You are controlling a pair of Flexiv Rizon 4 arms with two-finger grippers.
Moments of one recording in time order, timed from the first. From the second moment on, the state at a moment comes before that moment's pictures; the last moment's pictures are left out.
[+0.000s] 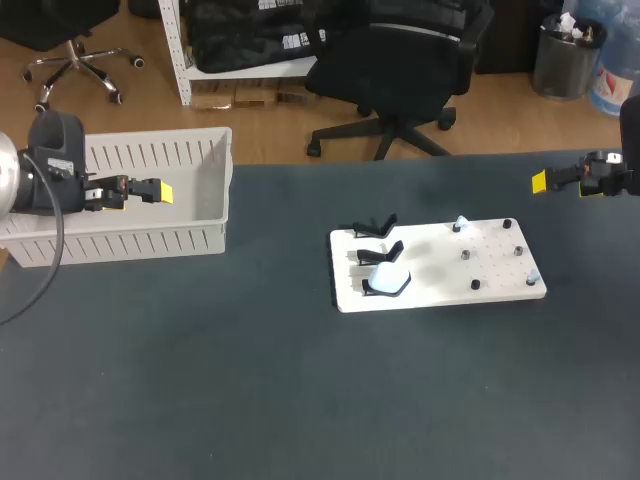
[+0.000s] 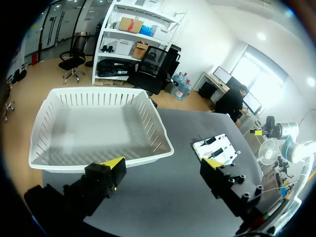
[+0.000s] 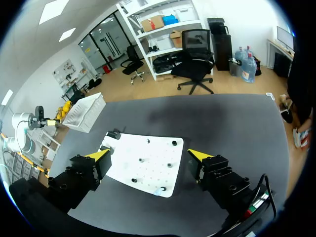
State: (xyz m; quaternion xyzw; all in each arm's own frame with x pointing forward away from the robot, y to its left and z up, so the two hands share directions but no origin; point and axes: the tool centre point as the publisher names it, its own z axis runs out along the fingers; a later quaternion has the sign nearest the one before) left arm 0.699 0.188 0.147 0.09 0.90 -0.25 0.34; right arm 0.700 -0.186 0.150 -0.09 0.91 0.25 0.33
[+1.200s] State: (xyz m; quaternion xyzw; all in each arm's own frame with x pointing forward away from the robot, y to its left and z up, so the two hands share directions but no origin) left arm 0.679 0.108 0.171 0.34 0.83 -0.24 0.37; right arm 0.701 -0.186 0.150 -0.09 0.91 0.25 0.33
